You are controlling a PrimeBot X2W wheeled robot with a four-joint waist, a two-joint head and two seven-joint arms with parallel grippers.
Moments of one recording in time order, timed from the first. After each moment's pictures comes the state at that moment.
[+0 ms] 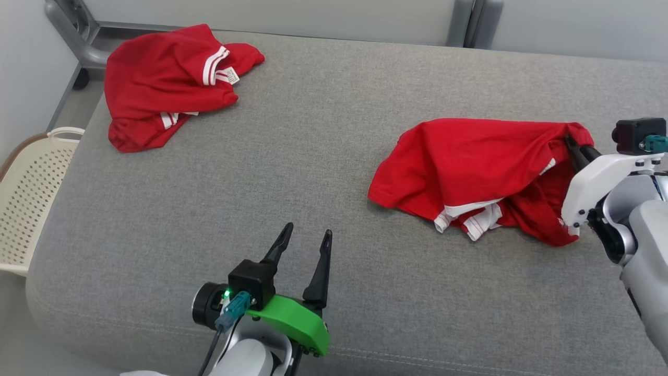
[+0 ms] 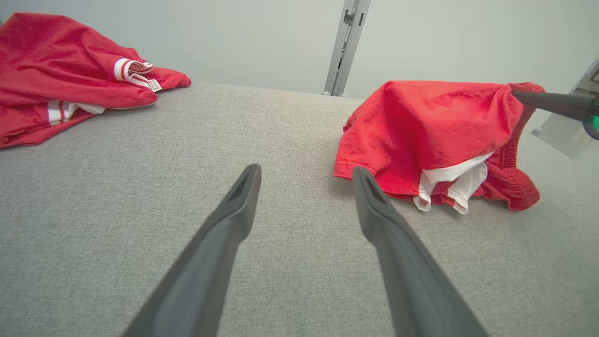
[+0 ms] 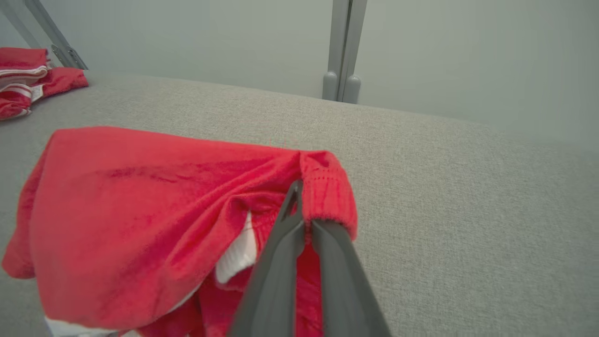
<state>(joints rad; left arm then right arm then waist) -0.25 0.09 -0.61 0.33 -0.47 0.11 -0.24 -0.61 -0.40 0.25 0.67 0.46 0.13 0.03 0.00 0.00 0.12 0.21</state>
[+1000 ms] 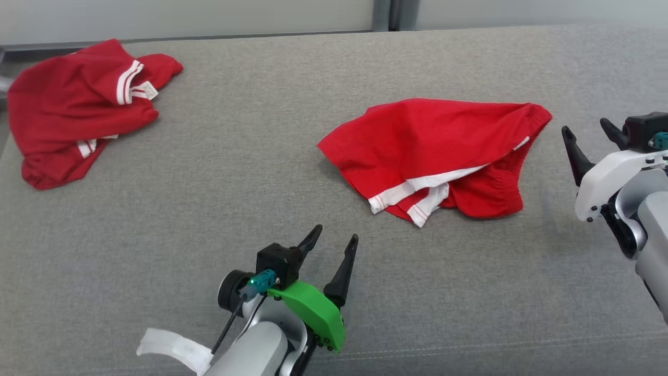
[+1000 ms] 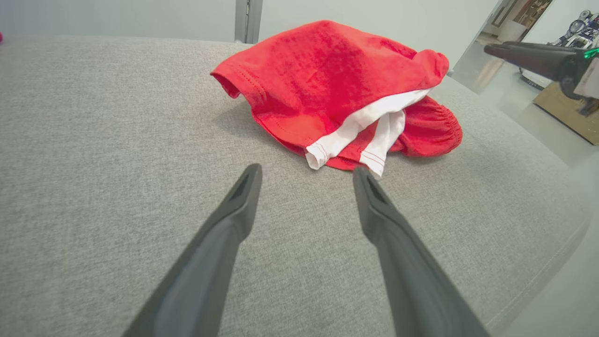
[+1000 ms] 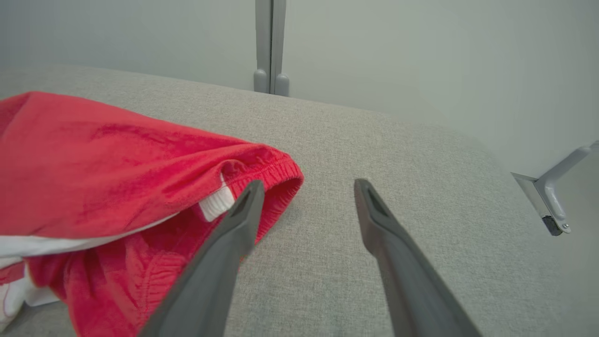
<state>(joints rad) -0.37 0.05 -0.72 0.49 -0.55 0.02 -0.21 -0.75 -0.49 0.51 0.89 0.56 0.13 -0.17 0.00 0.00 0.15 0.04</state>
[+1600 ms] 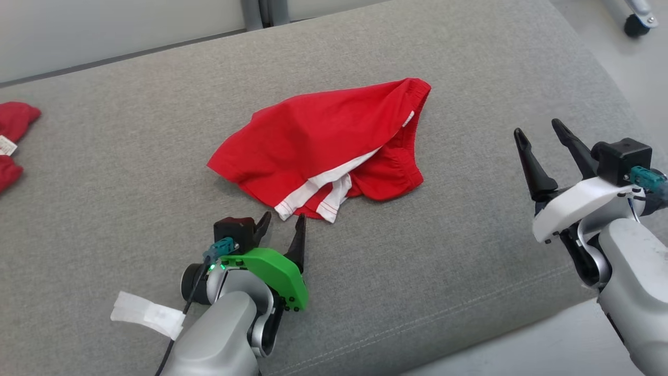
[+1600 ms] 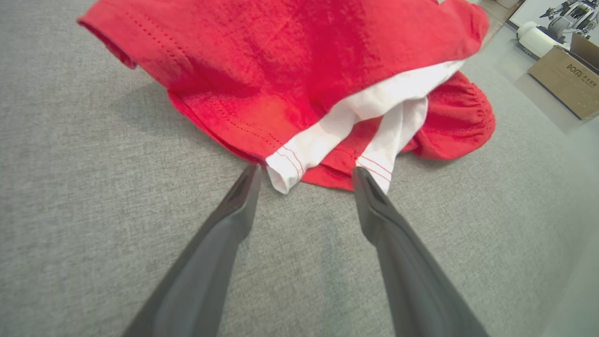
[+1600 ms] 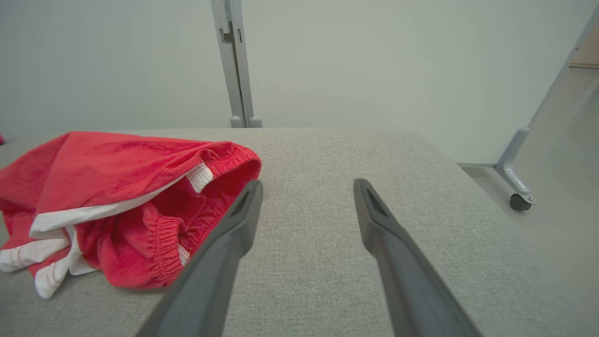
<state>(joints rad) -0.54 0.05 -0.72 0.82 -0.77 0.06 -0.25 -0.56 -0.43 0.42 0.54 0.54 0.13 -0.26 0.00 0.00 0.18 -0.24</state>
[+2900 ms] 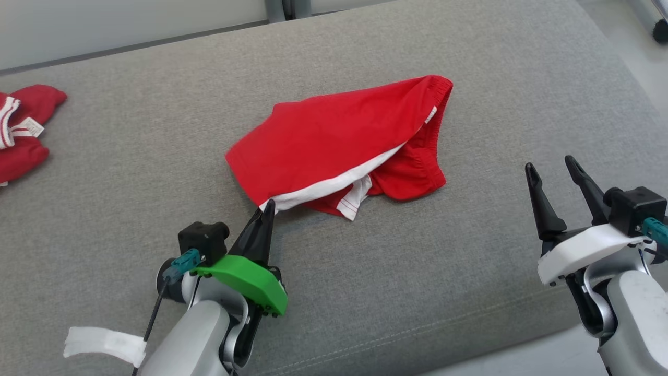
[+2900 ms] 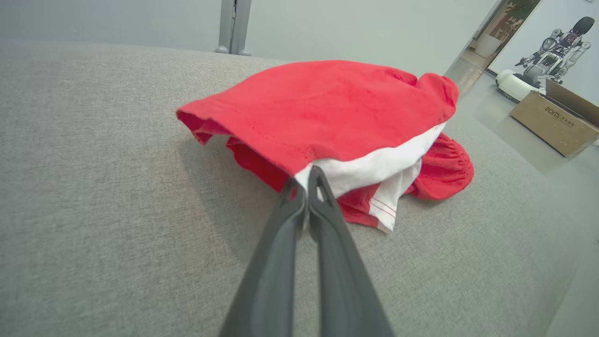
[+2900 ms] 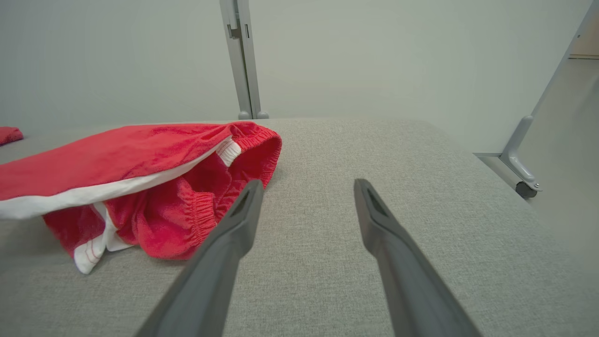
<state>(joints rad) -0.43 0.13 -0.57 0.55 -0.65 0.01 -0.25 -0.28 -0.31 0.14 0.25 0.35 0.13 -0.18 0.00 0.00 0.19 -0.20</state>
